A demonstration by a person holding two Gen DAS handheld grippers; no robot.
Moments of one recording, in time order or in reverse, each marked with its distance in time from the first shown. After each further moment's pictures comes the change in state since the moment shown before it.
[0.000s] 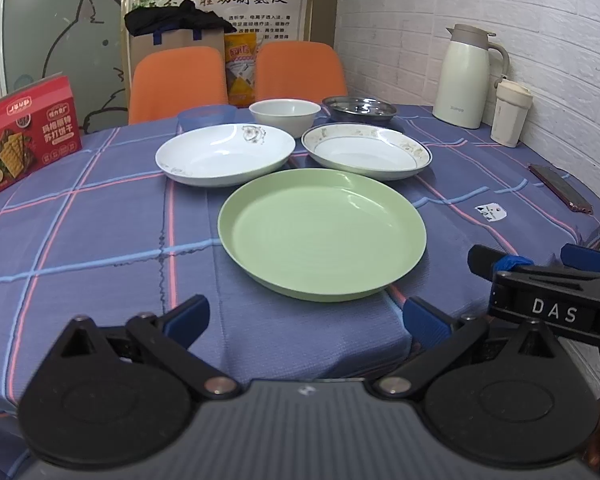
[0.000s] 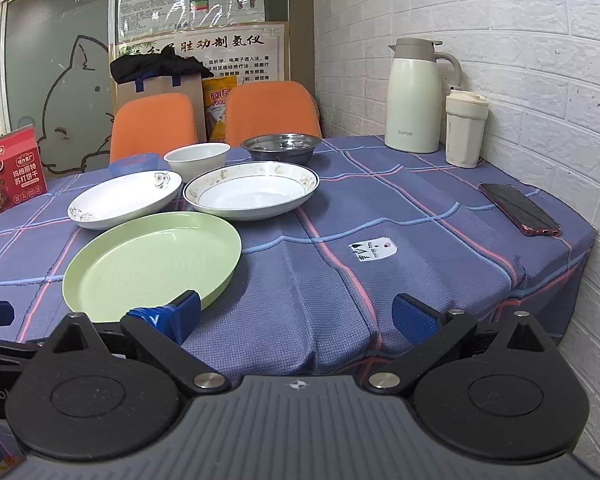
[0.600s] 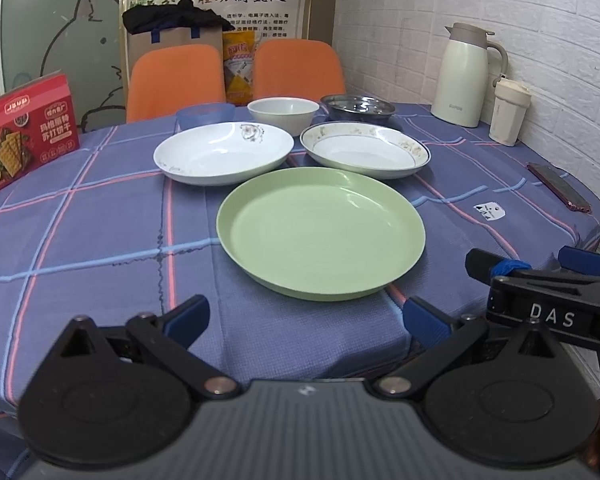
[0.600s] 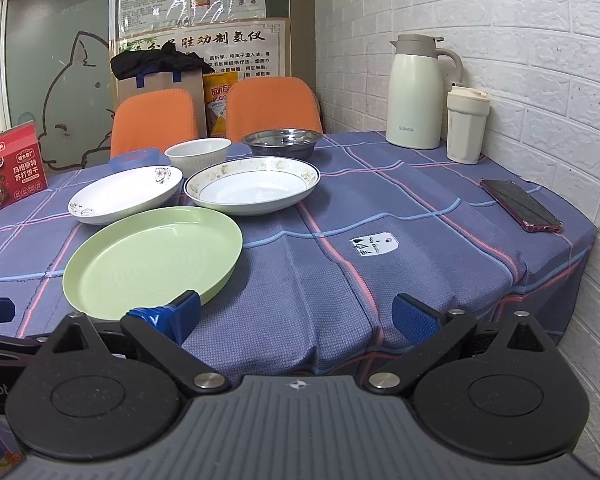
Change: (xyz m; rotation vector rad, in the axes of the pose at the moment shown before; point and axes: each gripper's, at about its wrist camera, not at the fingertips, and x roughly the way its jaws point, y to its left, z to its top) left arm 0.001 0.000 0.002 0.000 0.004 -0.005; right arm 0.001 0.000 -0.001 -0.001 0.012 0.003
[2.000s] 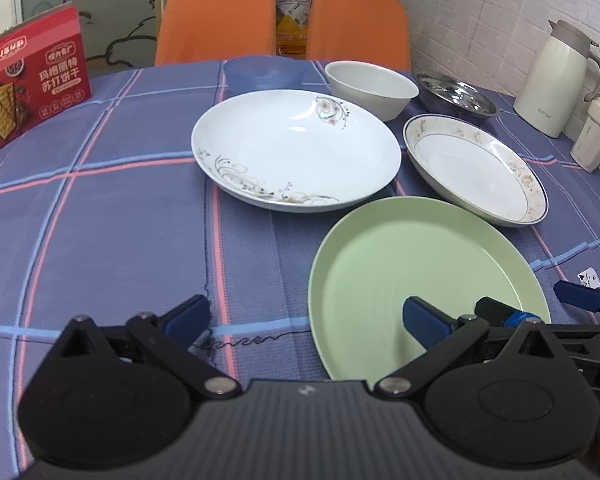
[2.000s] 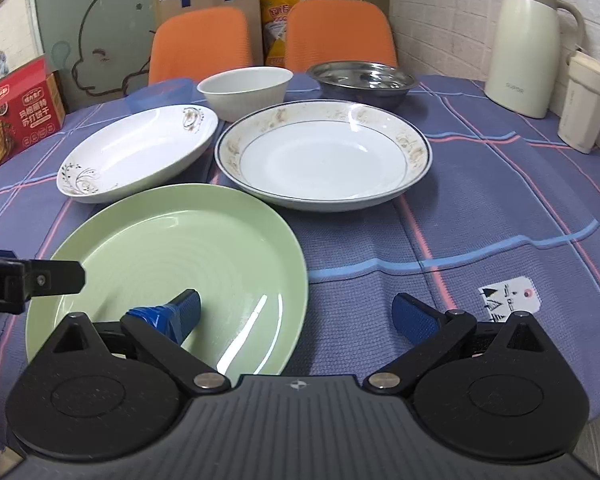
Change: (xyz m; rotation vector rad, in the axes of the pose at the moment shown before) left arm 0.102 0.077 0.076 -0.141 0.192 0.041; right arm 0.123 0.033 0.051 -0.112 0.262 0.170
